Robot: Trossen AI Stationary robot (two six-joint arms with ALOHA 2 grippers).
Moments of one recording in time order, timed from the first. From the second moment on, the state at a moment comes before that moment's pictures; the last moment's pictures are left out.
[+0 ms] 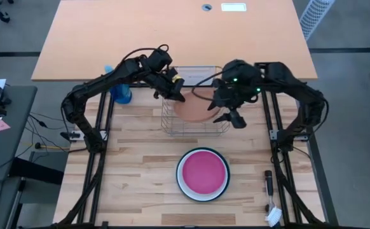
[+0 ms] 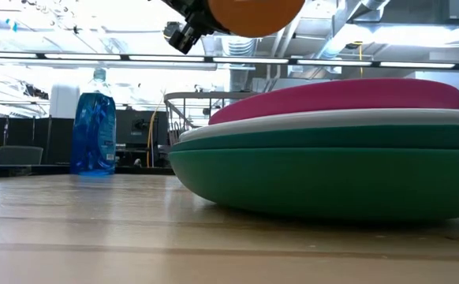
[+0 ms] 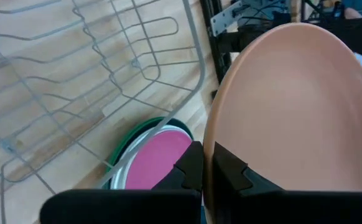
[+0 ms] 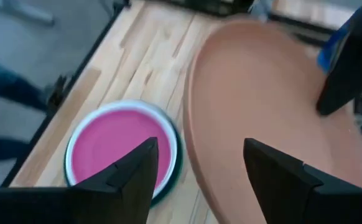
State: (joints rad) left arm 0.49 1.67 1.78 -0.89 0.57 -0.88; right arm -0.16 1.65 2.18 -1.39 -0.31 -0.40
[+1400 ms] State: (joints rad) left arm 0.45 1.63 1.78 -0.48 0.39 -0.89; right arm -0.19 1.70 2.22 -1.57 -0.43 -0.34
